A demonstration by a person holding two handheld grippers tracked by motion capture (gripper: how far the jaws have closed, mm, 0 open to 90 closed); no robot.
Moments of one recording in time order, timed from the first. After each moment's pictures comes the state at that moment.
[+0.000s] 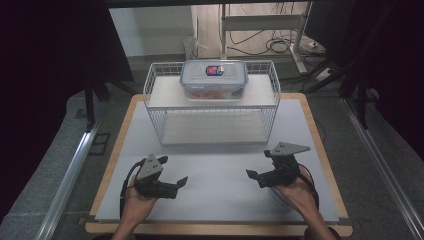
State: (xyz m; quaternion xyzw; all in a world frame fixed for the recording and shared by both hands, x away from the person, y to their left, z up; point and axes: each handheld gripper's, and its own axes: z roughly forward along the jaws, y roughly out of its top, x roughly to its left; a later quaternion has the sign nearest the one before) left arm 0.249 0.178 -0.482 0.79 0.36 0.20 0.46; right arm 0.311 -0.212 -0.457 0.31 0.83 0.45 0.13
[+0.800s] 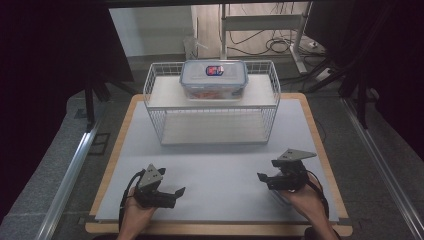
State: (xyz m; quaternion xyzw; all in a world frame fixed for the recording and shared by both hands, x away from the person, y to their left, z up) left arm 0.239 0.185 -0.512 0.80 0.39 0.17 0.43; right arm 0.305 -0.237 -0.468 0.37 0.84 0.38 0.13
